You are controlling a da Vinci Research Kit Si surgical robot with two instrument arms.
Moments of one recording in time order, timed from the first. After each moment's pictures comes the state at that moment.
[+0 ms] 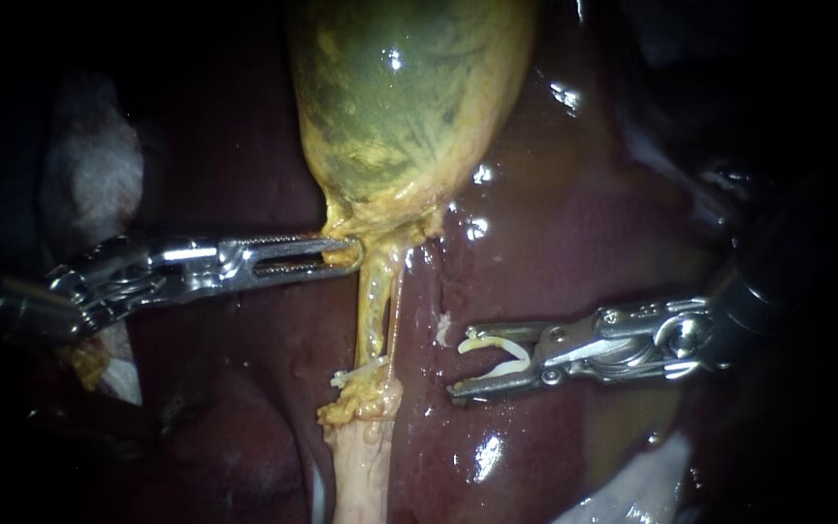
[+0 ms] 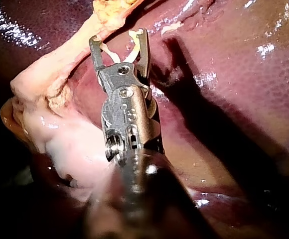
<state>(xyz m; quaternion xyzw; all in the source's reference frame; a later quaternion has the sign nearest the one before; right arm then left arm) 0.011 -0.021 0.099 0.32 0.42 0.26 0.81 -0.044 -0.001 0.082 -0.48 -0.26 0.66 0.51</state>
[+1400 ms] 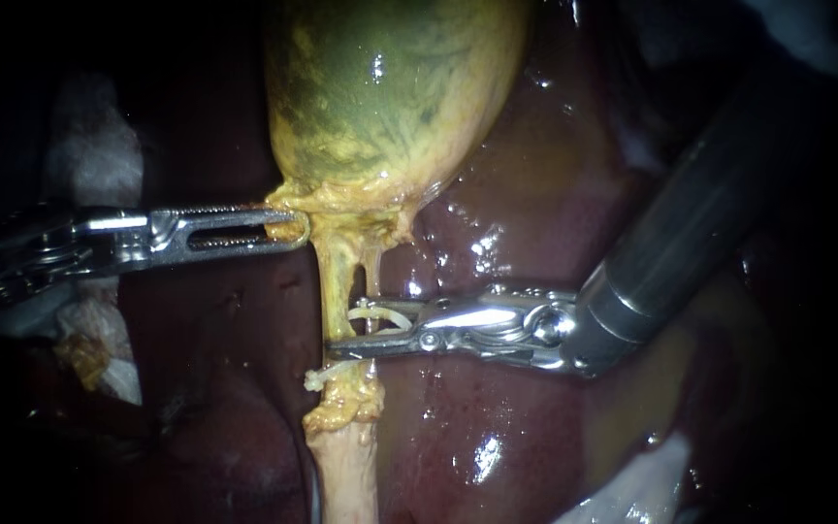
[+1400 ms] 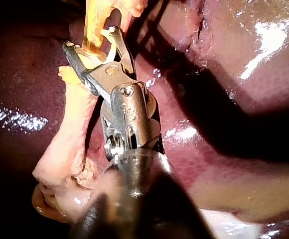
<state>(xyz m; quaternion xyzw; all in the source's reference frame) 0.022 -0.020 0.103 0.38 0.43 0.37 0.73 -0.039 0.001 0.075 -0.47 -0.26 0.66 0.53</state>
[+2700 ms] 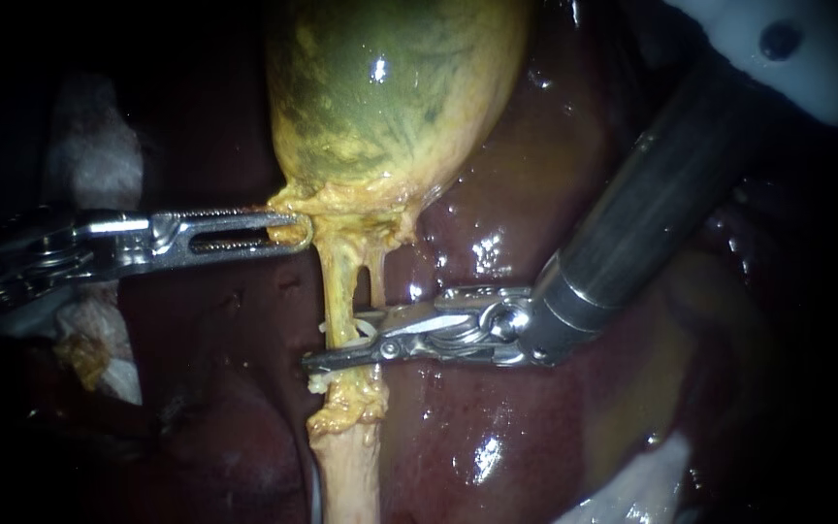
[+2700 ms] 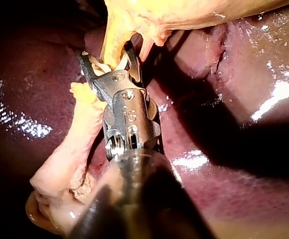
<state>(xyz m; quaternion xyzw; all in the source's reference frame) 0.026 -0.020 0.104 0.36 0.39 0.33 0.78 -0.040 0.001 0.074 -0.47 -0.26 0.66 0.53</state>
